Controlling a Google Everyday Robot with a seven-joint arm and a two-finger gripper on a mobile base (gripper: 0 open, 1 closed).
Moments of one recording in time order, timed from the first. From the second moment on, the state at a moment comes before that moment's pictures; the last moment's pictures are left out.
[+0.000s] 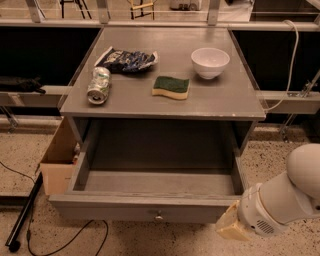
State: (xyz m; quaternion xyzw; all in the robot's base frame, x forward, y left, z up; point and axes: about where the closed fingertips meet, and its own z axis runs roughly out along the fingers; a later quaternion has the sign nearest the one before) arm 0.326 -0.151 0.692 -0.52 0.82 0.20 0.13
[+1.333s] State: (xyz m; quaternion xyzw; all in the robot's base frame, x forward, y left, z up) arm 0.353 -0.110 0.619 -0.53 0.82 0.22 0.07
